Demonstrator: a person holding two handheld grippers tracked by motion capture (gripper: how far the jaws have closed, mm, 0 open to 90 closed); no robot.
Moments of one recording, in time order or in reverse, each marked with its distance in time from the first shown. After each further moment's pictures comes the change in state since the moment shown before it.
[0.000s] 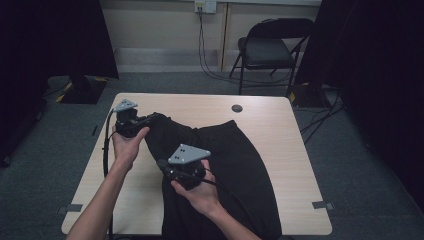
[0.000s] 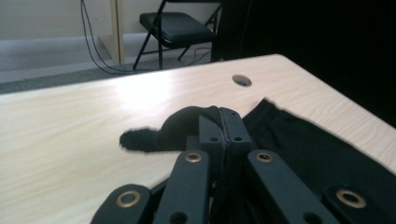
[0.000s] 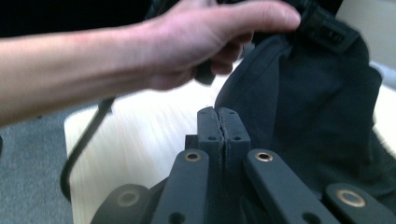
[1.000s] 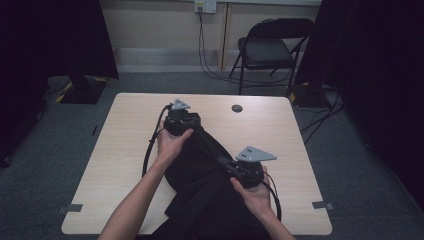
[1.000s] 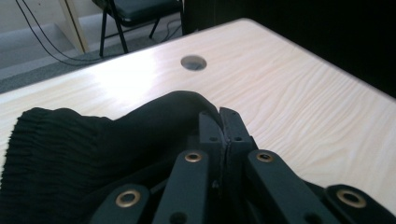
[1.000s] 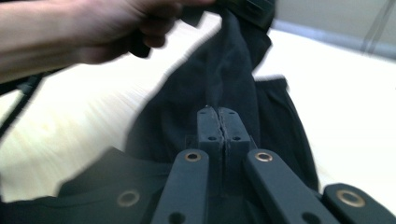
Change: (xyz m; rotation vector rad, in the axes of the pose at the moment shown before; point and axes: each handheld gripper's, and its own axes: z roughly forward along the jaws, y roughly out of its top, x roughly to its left) left arm -0.090 -0.011 0.118 0.159 -0.110 0.145; right arm -0.087 -0.088 -0.100 0.055 -0.244 0.173
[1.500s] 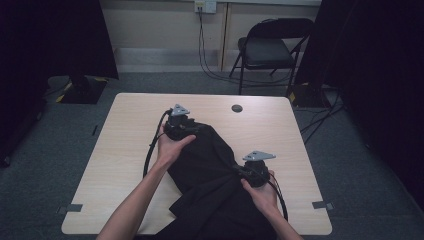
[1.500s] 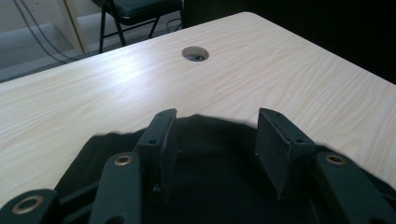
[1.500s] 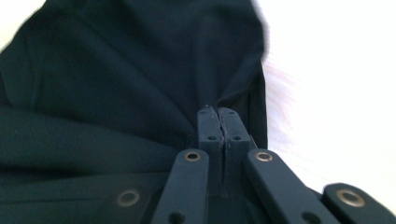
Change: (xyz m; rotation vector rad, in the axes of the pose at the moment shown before) left arm 0.012 -0.017 -0.016 -0.014 0.032 -0.004; right arm -0.044 -0.048 0.028 0.228 -0.113 0.066
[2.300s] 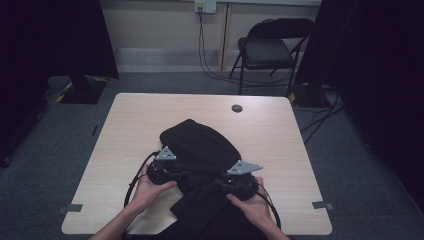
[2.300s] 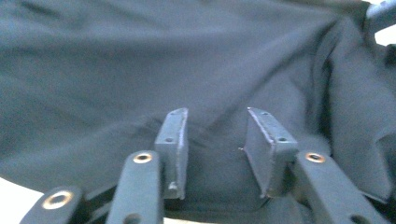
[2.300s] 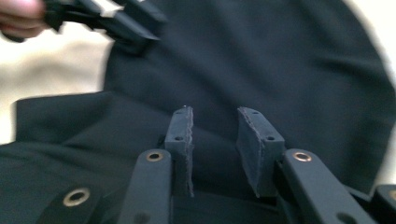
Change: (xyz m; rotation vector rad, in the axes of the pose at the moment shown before) left arm -0.031 -0.114 -0.044 0.239 -0.163 0.055; right arm 0.062 0.001 -0.003 -0.011 0.154 -0.146
